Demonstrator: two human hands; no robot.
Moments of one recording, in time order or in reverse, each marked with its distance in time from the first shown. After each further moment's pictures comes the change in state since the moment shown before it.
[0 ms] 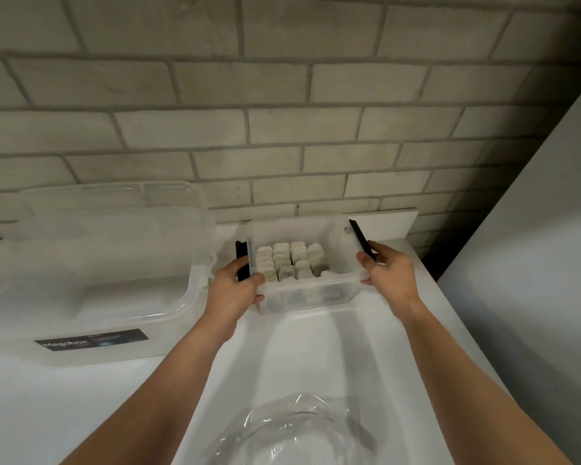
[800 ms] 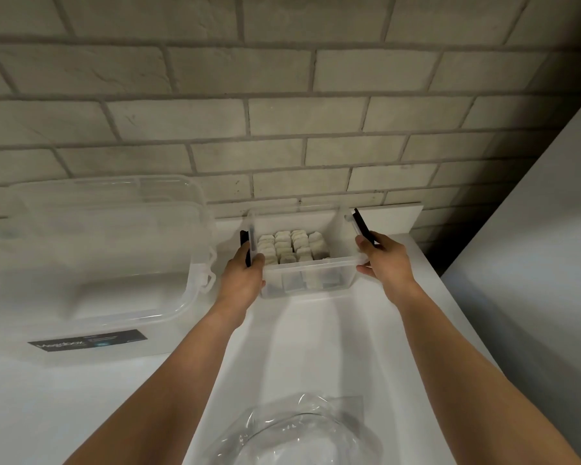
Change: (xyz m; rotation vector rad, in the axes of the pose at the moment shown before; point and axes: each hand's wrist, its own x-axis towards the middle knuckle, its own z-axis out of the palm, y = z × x) left_hand 0.026 -0.001 0.018 0.091 -0.022 0.026; right_hand 0.027 0.000 0.016 0.158 -0.034 0.125
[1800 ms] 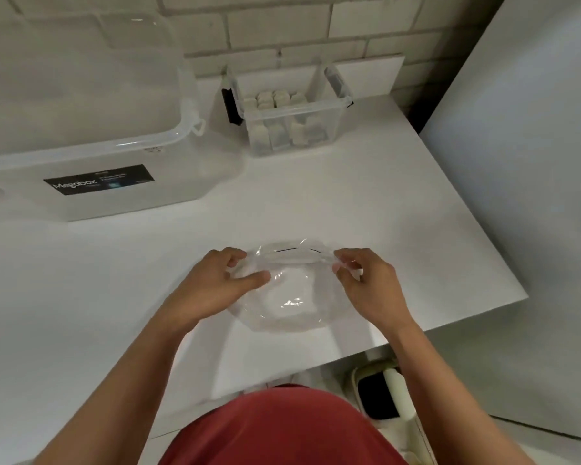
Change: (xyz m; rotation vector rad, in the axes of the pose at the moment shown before) left_hand -0.230 -0.098 -0.106 0.628 -0.424 -0.146; right_hand -0.330 0.113 -0.035 -0.568 -0.100 -0.123
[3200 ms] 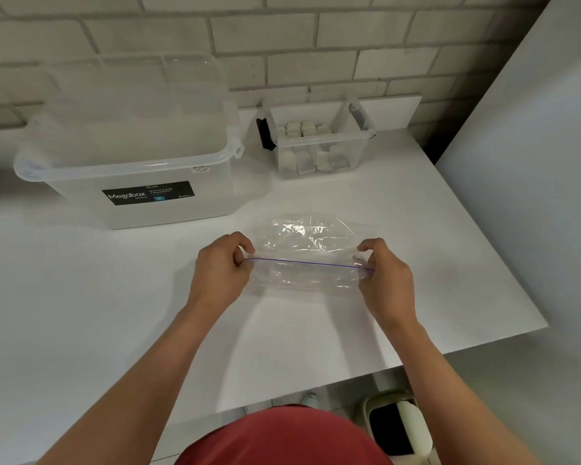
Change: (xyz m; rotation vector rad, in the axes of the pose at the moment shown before) left_hand 0.028 -0.024 -0.023 0.110 0.553 0.365; right_hand 0.021 -0.022 0.015 -0.137 0.229 -0.169
